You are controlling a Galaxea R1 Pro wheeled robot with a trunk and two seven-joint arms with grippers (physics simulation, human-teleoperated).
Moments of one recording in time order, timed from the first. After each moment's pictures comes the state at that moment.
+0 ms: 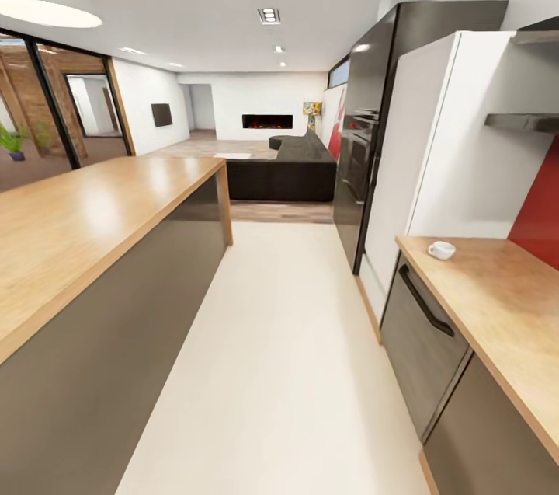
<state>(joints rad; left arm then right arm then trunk) -0.09 0.02 -0.21 -0.04 0.22 -0.16 0.08 -0.20 0.03 -0.28 -0.10 0.30 0.01 0.17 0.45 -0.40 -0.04</state>
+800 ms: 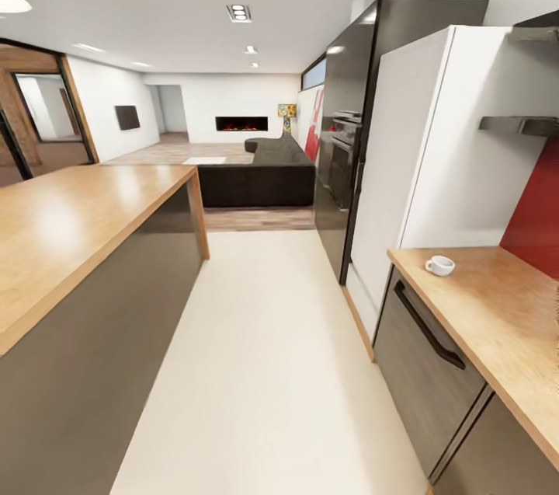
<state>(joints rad) -0.09 0.02 -0.20 -0.04 0.24 -0.16 0.08 -0.20 0.00 -0.28 -0.10 0.29 -0.04 0.17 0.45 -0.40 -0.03</state>
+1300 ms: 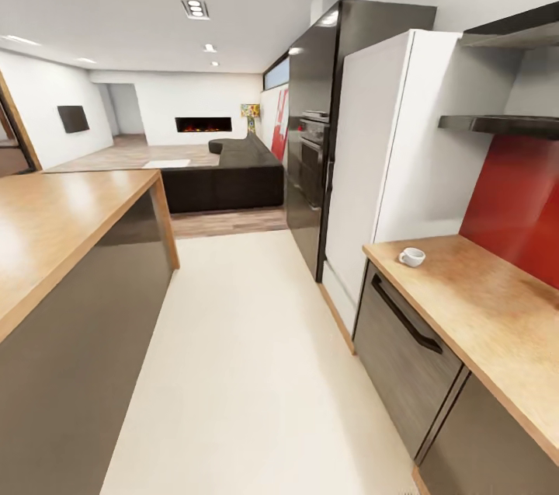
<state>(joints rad) -0.09 0.02 -0.20 -0.04 0.24 -0.16 0.08 -0.20 -0.01 -0.28 -0.10 0.29 -0.04 0.17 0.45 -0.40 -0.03</state>
